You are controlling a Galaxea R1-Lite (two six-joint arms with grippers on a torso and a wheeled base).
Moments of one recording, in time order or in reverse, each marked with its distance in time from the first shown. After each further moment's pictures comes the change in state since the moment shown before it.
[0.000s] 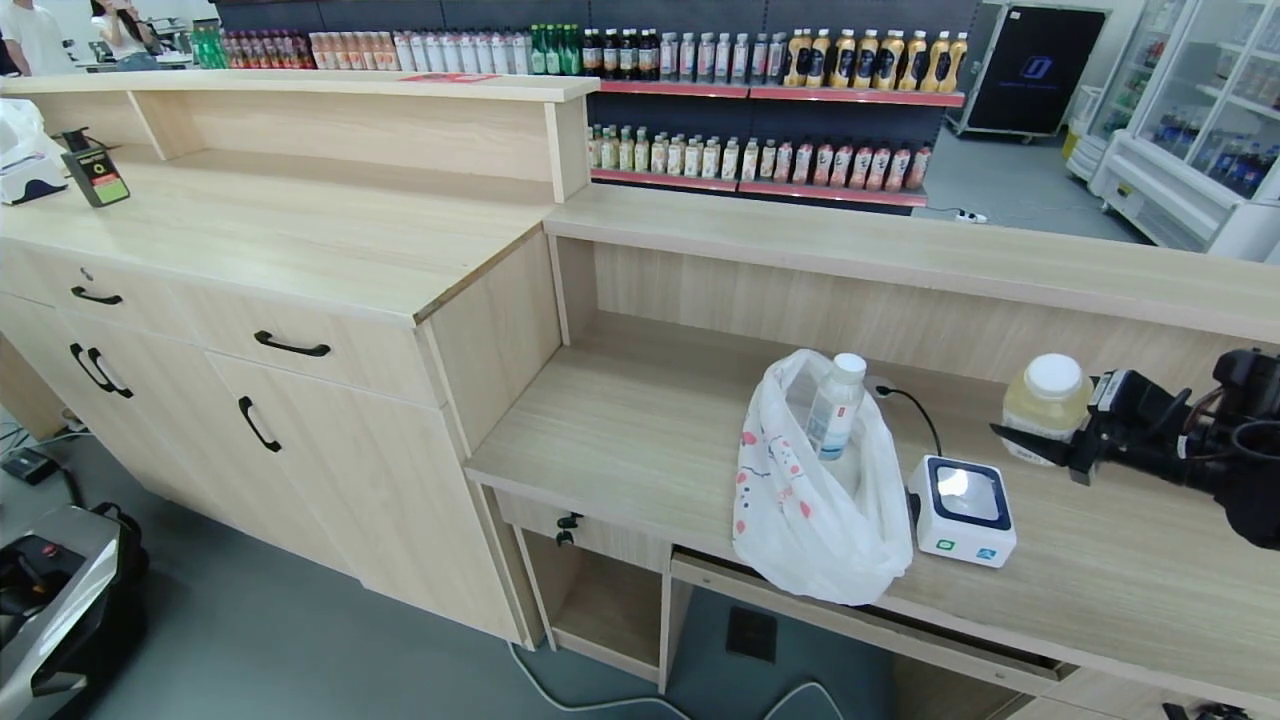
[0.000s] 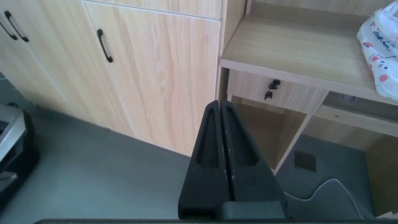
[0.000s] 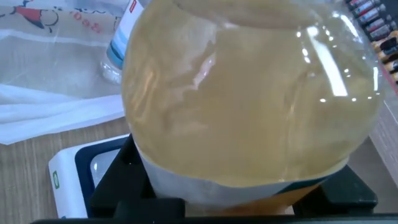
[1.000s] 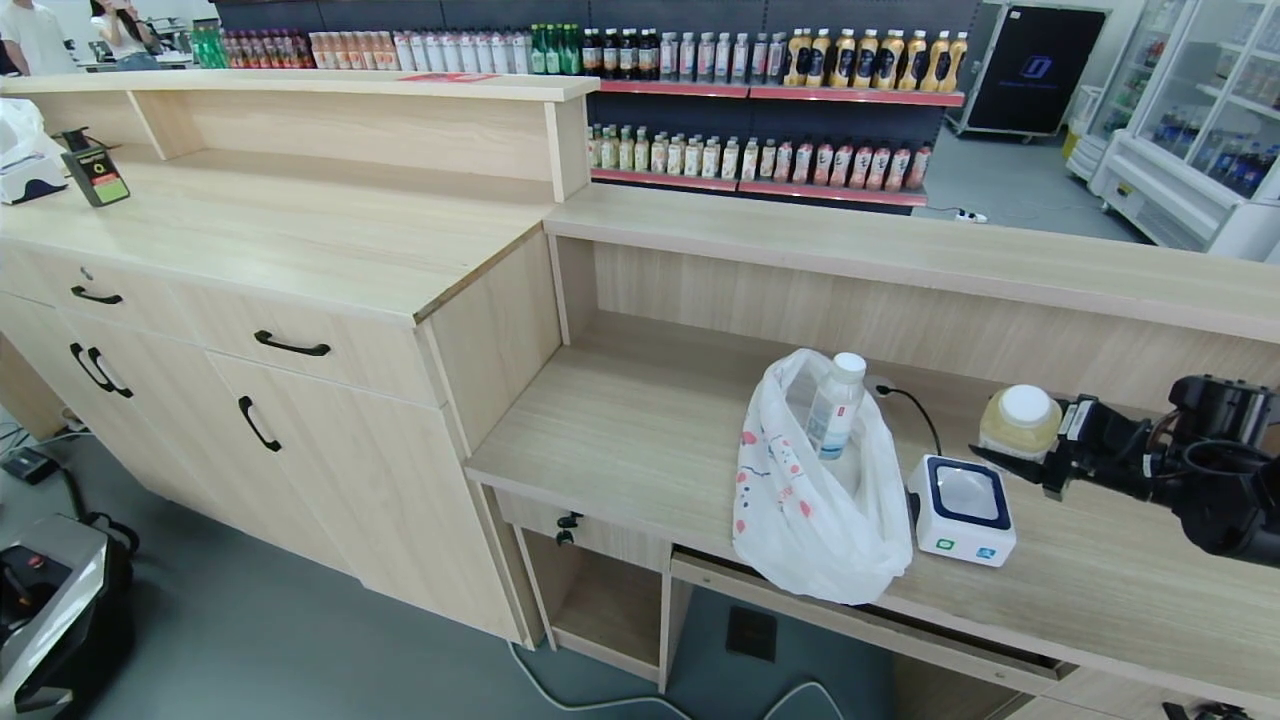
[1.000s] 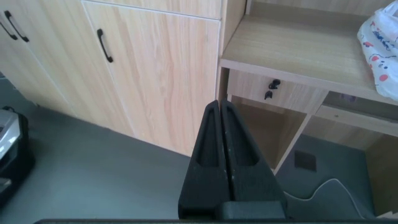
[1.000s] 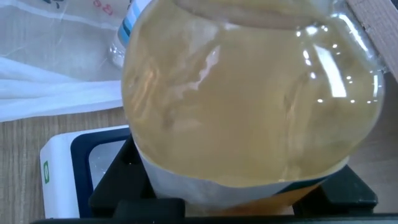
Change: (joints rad) left arm 0.000 0.000 0.000 0.000 0.000 0.000; right arm 0.005 0.151 -0.071 -0.032 0.051 -0.063
